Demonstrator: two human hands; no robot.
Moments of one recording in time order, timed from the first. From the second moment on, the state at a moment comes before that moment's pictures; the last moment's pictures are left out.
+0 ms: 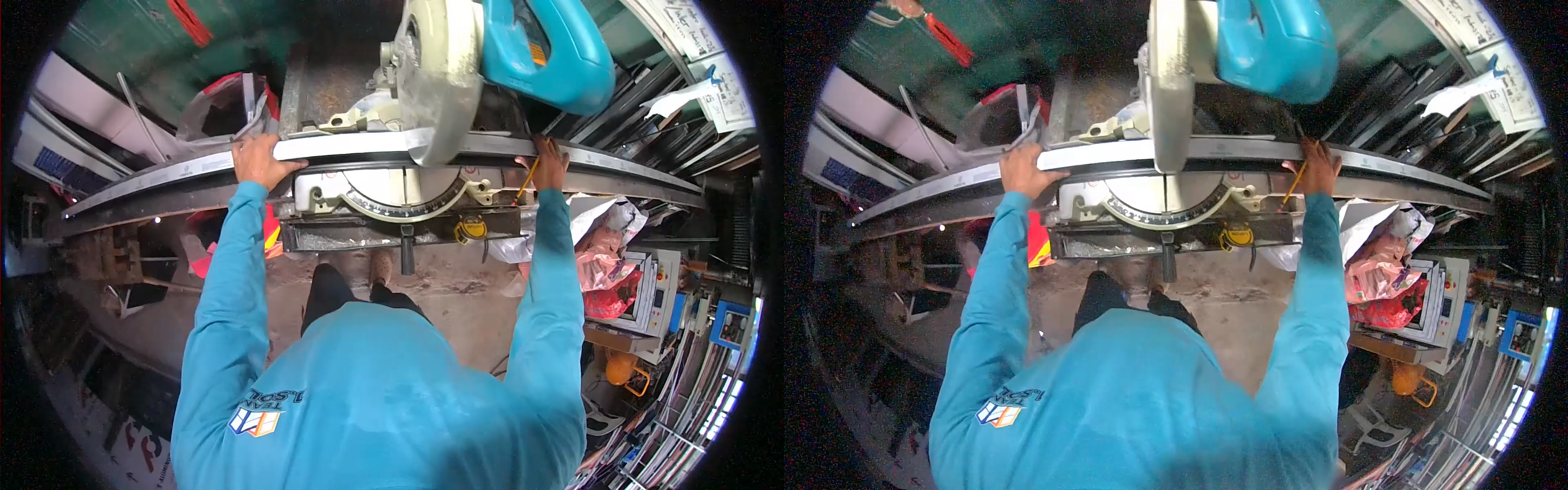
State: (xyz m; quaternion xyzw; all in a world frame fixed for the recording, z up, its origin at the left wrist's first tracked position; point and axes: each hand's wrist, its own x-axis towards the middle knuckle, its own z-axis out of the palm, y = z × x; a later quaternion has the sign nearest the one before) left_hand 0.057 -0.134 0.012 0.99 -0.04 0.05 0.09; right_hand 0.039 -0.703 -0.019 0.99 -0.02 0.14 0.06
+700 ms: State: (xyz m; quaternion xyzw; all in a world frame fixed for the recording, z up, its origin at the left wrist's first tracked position) left_hand 0.074 -0.139 0.005 0.98 -0.14 0.03 0.11; right_hand 0.047 -0.684 -0.028 0.99 -0.03 0.11 0.02
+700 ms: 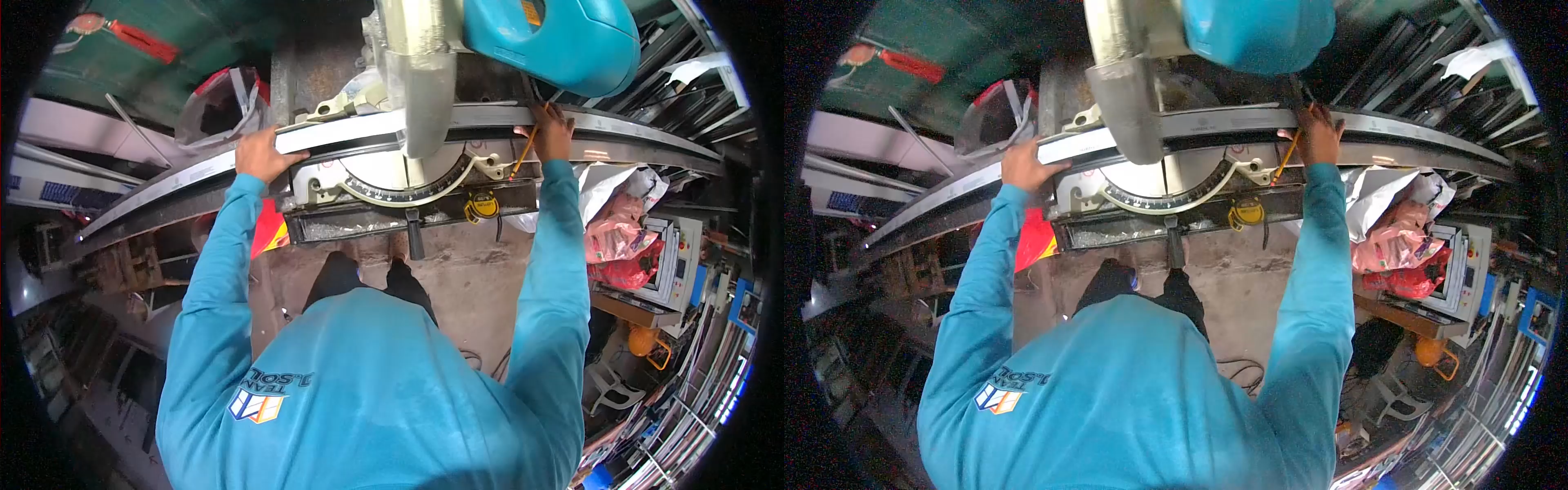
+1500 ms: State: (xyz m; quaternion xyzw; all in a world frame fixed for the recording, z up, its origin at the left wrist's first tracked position) left_hand 0.066 -0.136 0.008 0.98 -0.15 0.04 0.09; right_hand 0.017 -0.601 0.220 0.82 0.00 0.27 -0.50
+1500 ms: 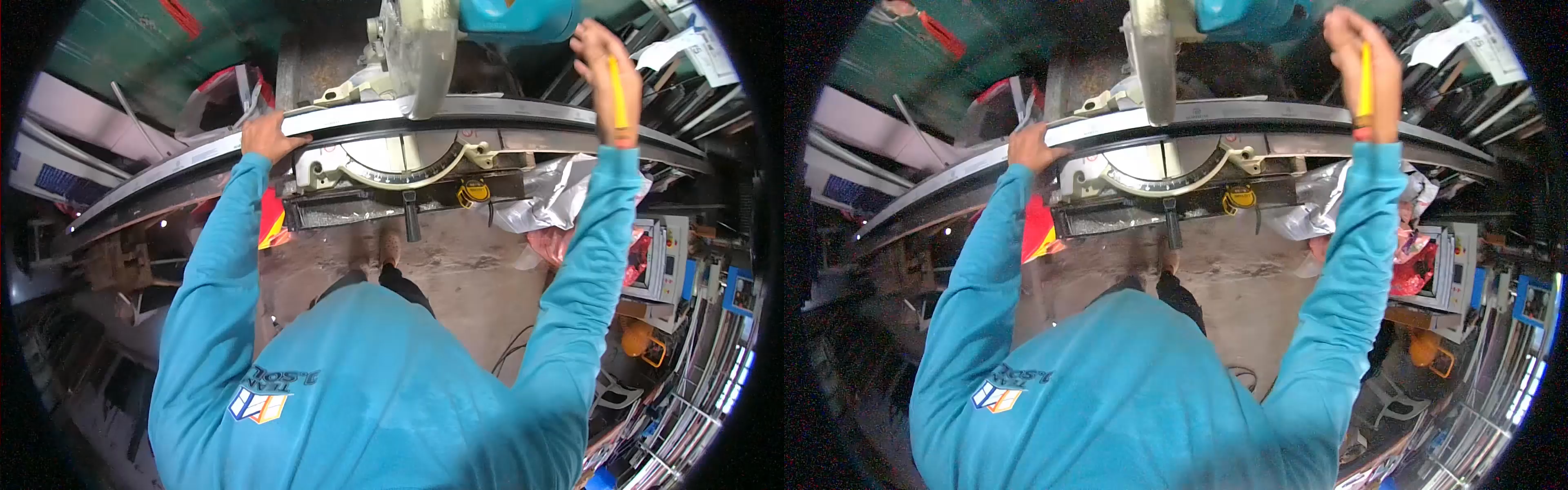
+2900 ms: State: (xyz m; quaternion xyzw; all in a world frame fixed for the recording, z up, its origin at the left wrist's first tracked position) left_hand 0.077 -0.115 0.002 0.98 -0.18 0.00 0.09; right_hand -0.036 -0.464 0.228 0.90 -0.03 0.18 -0.39
